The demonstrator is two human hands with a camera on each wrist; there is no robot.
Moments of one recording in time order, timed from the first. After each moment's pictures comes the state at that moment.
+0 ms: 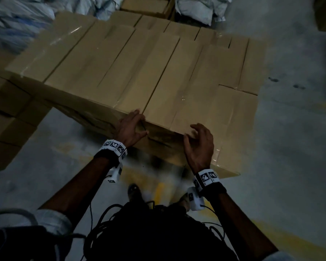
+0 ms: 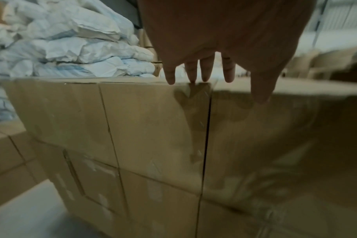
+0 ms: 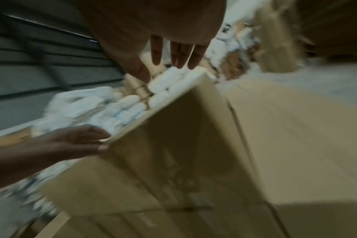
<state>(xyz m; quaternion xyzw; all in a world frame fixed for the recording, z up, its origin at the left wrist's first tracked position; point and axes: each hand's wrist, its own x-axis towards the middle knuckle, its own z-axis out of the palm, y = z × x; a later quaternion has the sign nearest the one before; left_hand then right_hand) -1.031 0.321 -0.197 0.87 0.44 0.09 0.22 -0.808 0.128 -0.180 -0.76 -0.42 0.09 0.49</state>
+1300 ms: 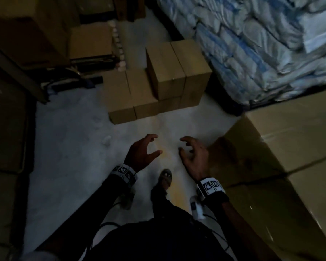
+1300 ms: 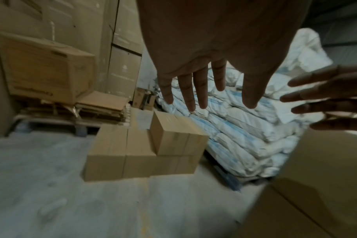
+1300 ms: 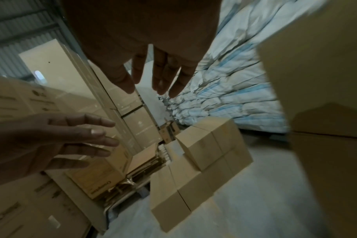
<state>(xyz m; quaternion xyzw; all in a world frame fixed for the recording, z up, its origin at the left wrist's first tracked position) -1.761 0.545 -0.218 0.55 0.74 0.29 0.26 -1.539 0.625 -0.208 -0.42 -0.79 0.33 0.31</state>
